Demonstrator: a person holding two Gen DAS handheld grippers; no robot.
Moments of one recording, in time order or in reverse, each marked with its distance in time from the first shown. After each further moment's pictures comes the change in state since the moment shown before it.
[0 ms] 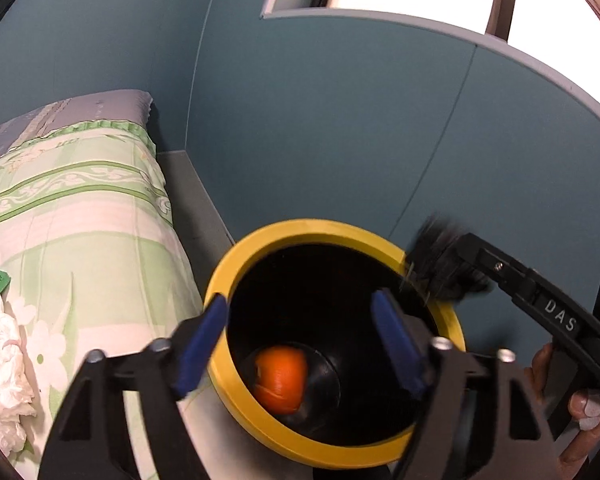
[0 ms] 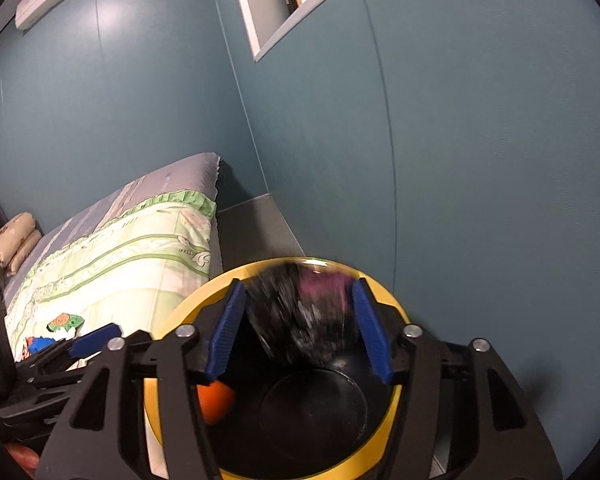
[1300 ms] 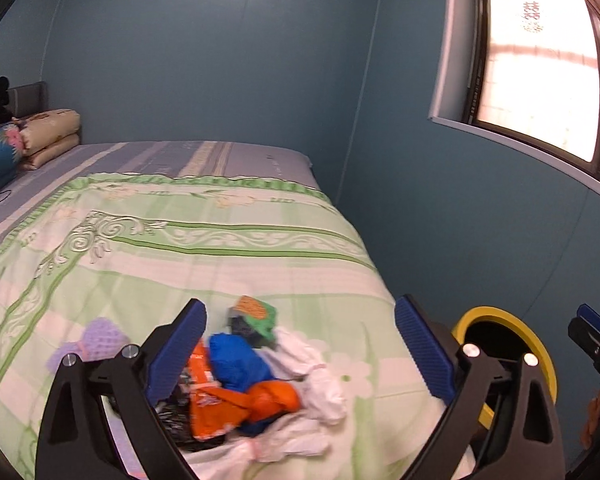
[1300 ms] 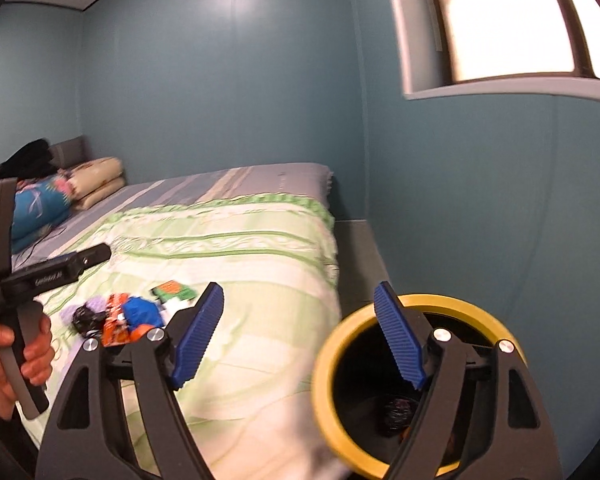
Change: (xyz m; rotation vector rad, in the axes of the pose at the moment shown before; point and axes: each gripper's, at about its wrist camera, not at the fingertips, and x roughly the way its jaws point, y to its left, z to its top) left arm -0.210 0.184 -0.007 -0.187 -0.260 0.453; right arm -0.061 0.159 -0.022 -0.321 -0.073 0.314
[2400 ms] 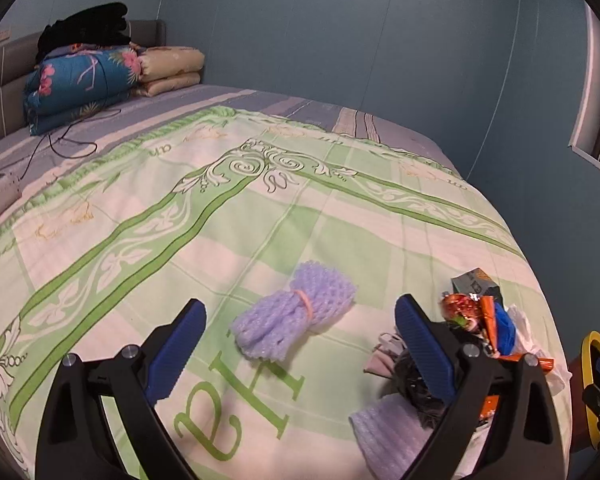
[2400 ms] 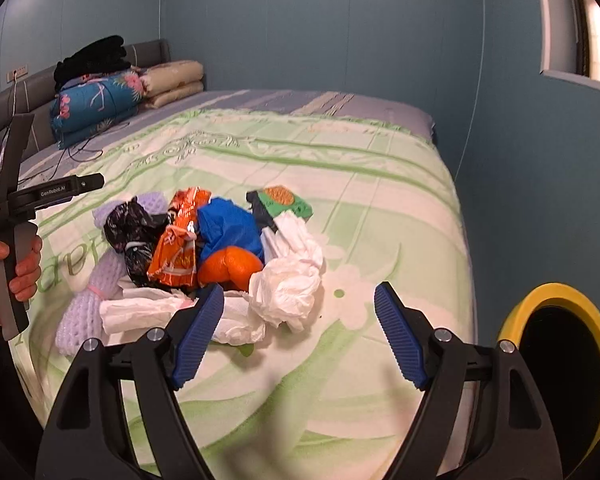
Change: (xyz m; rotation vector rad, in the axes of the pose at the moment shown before) left arm 0.006 0.208 -0.062 -0.247 0.092 0.328; right arm 0.113 0.133 -0.064 -0.238 0.261 0.230
